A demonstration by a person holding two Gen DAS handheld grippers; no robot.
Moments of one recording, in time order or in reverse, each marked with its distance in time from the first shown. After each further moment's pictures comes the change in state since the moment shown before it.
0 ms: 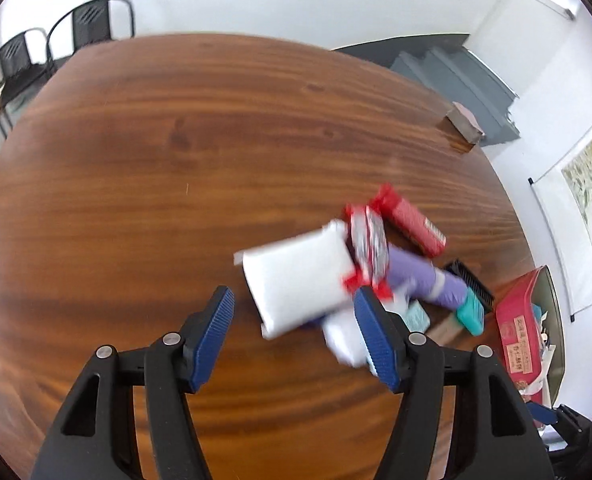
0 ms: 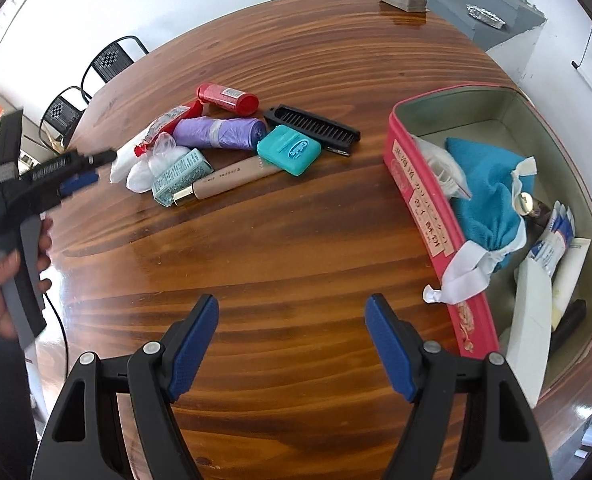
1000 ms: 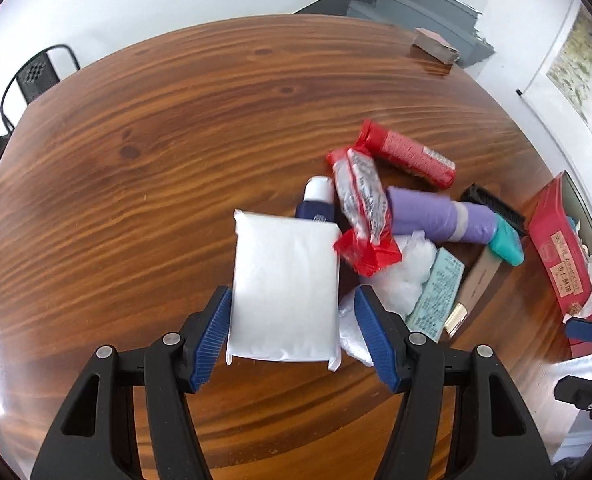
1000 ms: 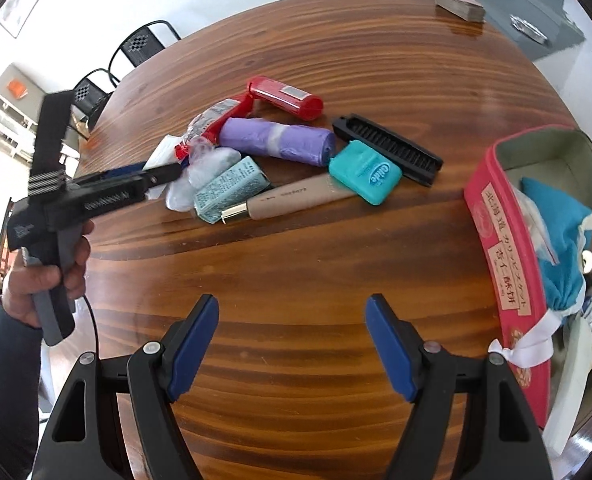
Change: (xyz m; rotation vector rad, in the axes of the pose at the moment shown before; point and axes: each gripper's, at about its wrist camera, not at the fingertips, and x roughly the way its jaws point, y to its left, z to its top) left arm 0.032 -0.020 -0.017 0.269 0.093 0.057; right arm 0.020 0.040 0.025 -0.090 0.011 0.077
